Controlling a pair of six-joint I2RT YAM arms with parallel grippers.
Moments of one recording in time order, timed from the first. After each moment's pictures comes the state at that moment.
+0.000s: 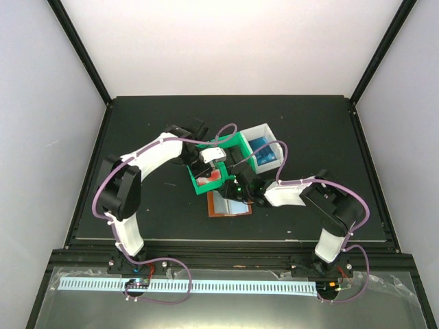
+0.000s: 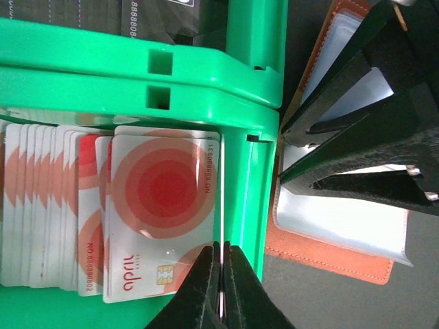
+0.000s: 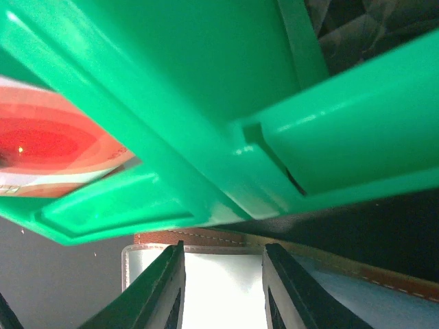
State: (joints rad) left arm -0.49 1.83 1.38 -0.93 0.34 0.55; right arm 0.82 1.76 0.78 0.17 -0.16 0.93
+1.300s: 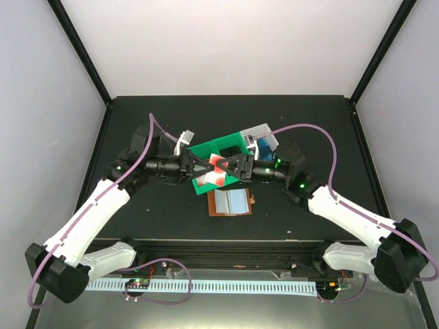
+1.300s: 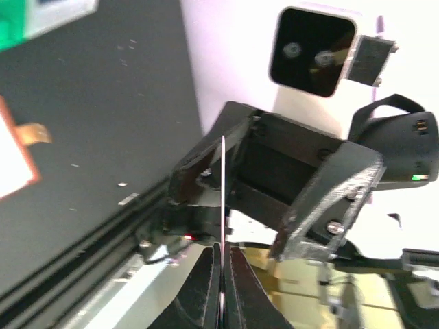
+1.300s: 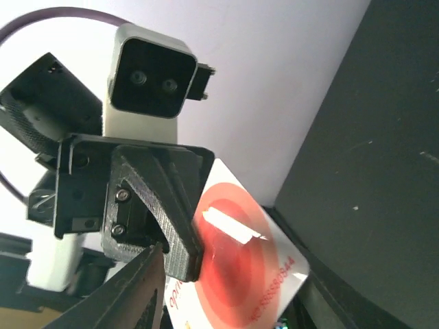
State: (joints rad) left arm -0.46 1.08 1.06 -0.54 0.86 -0.90; right arm 0.72 1.19 0.80 0.27 -0.64 1.06
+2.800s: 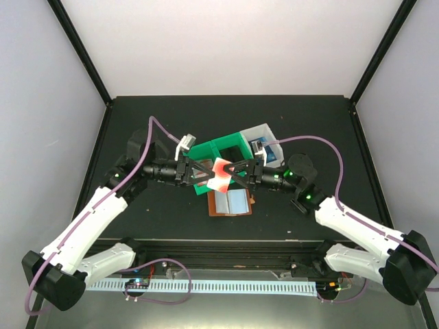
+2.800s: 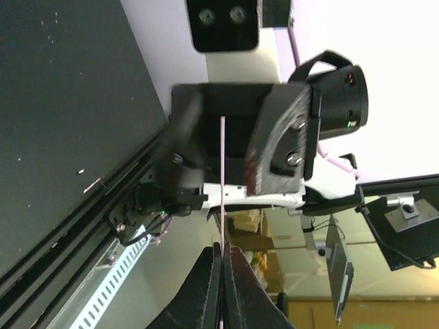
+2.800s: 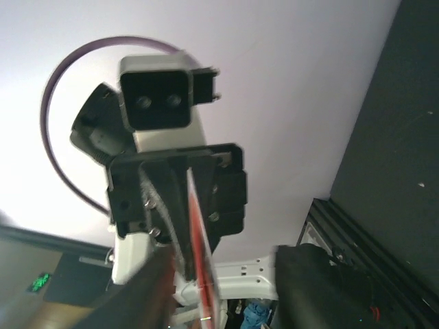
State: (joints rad) left arm -0.46 1.00 0.96 -0.35 1.06 -0.93; right arm 0.73 1.06 0.65 0.50 -0.67 1.38
